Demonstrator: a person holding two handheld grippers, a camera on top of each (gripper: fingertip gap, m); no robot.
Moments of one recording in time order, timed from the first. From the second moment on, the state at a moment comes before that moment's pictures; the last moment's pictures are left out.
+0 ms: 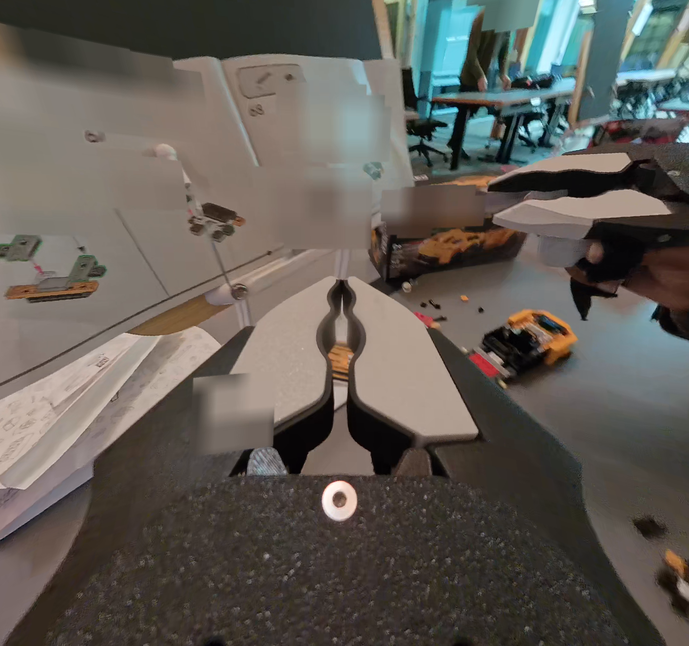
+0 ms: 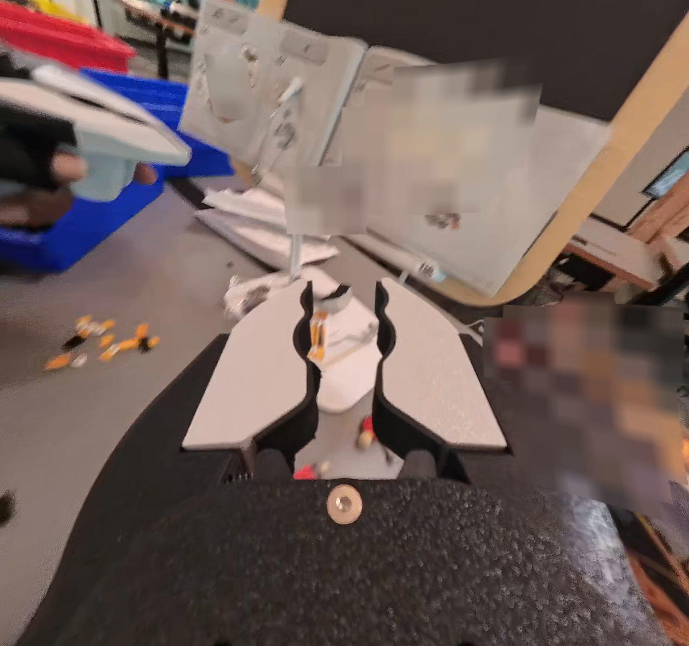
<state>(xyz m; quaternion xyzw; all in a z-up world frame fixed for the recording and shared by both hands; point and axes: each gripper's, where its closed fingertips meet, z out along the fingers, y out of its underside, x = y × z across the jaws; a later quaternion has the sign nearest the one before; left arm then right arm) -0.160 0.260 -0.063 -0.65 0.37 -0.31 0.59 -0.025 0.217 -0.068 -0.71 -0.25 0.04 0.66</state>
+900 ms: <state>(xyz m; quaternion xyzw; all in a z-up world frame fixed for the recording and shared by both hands) -0.143 0.110 -0.241 -0.63 0.66 -0.29 0.28 -0.109 0.115 -0.263 -0.83 -0.48 0.15 0.23</state>
